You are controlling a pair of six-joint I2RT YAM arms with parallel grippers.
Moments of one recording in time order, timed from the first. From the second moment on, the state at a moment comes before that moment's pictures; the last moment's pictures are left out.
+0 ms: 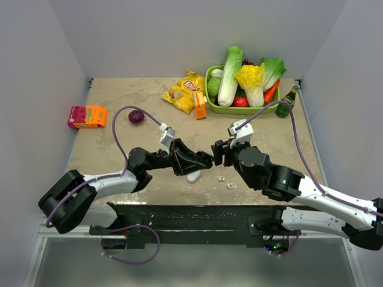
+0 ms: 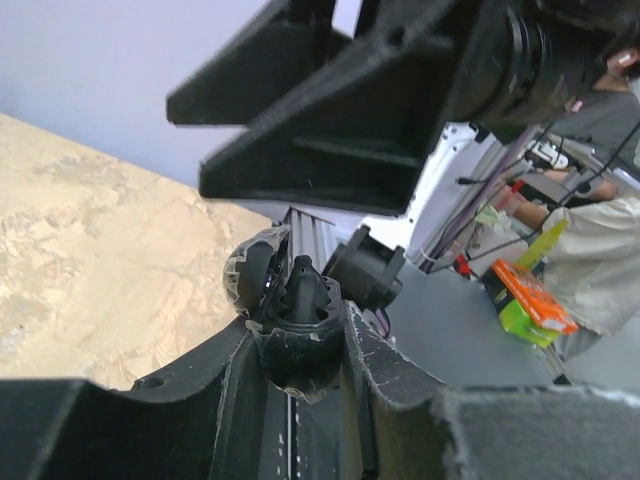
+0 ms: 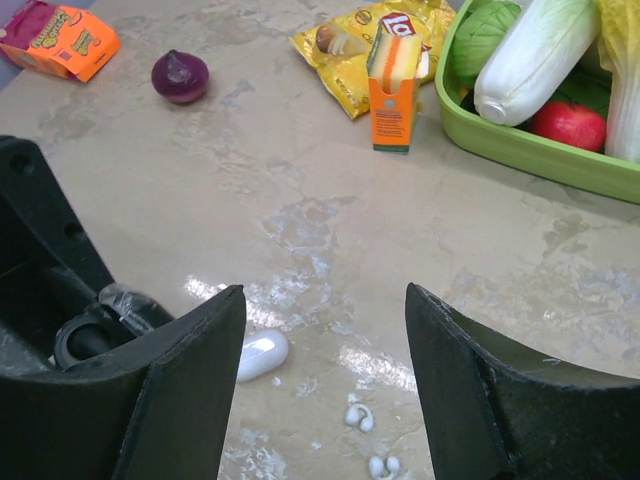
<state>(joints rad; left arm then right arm) -0.73 1.33 0.45 1.27 0.74 -0.74 1.15 0.88 0.92 -0.32 0.71 0.26</state>
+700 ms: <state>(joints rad) -0.74 1.30 0.40 1.27 0.80 -0.67 1.12 0.92 0.94 -0.37 0.51 0.27</state>
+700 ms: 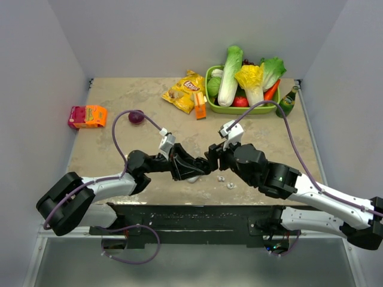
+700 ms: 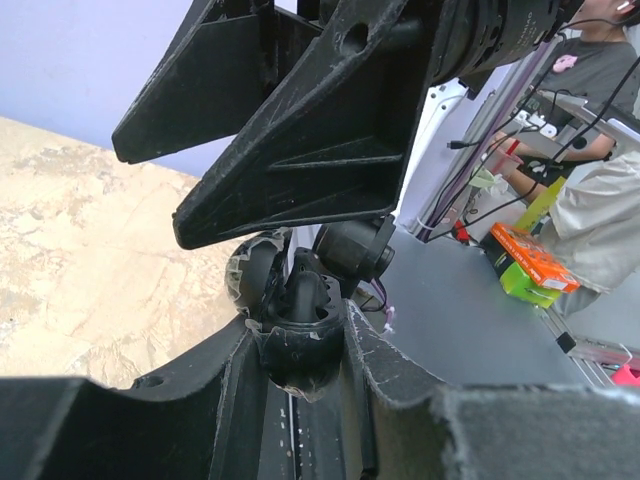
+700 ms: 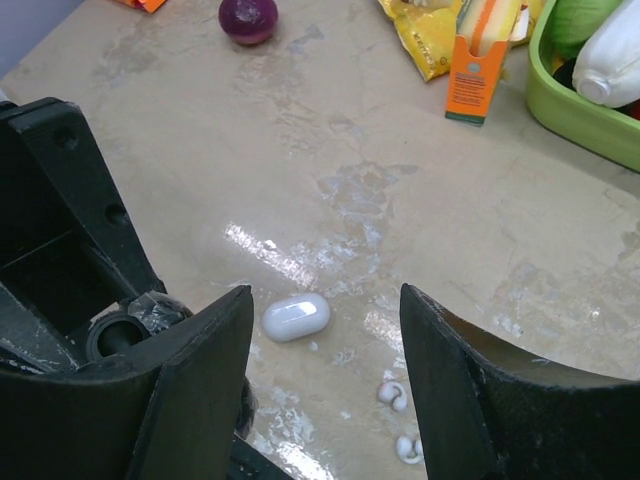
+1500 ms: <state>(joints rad) -0.74 1.29 0.34 1.28 0.60 -0.63 1.12 0.78 0.86 -0.33 0.65 0.32</state>
